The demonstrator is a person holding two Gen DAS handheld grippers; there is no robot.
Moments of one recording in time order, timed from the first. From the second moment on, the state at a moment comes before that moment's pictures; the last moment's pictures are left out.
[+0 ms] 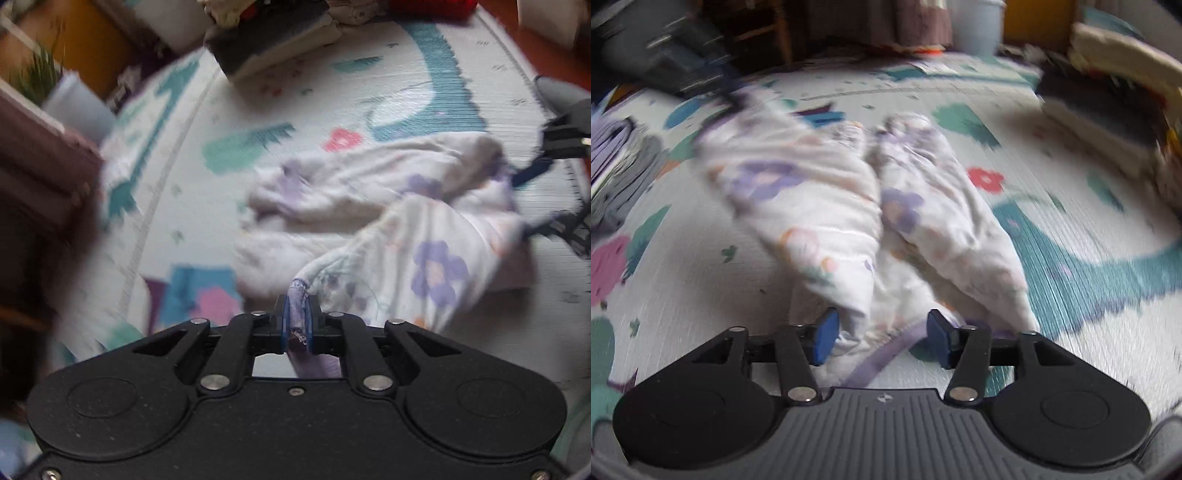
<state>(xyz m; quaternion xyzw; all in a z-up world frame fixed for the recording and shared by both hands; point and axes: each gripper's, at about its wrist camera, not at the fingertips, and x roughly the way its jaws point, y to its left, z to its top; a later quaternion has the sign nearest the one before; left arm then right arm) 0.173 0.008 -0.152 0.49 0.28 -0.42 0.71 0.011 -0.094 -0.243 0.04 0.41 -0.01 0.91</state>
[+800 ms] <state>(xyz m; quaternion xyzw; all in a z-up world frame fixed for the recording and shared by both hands) 0.238 -0.057 -0.232 0.51 0.24 -0.46 0.69 0.006 -0.044 -0.222 -0.15 0.29 0.11 0.94</state>
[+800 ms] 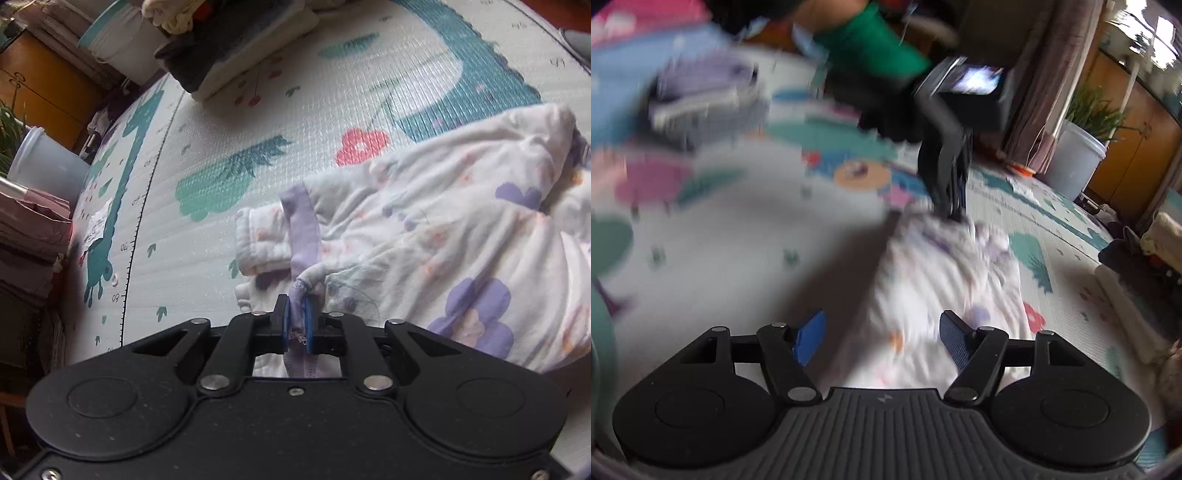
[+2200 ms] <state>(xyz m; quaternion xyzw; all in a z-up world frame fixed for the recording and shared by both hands) 0.206 -0.007 -0.258 0.25 0.35 -0.48 0.76 0.120 -0.111 -0.267 -0.17 0.37 0.23 0.89</state>
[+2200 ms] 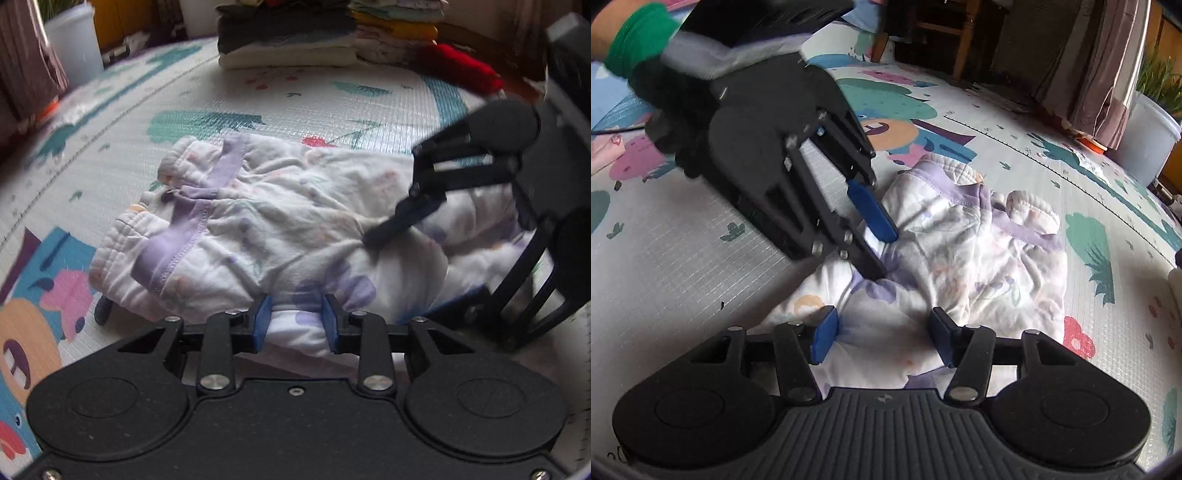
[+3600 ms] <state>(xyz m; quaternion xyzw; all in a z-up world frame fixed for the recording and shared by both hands) 0.309 -0.023 -0.279 0.19 0.37 -0.37 0.83 0.136 -0.207 -0.218 -0.12 0.38 0.32 0.86</state>
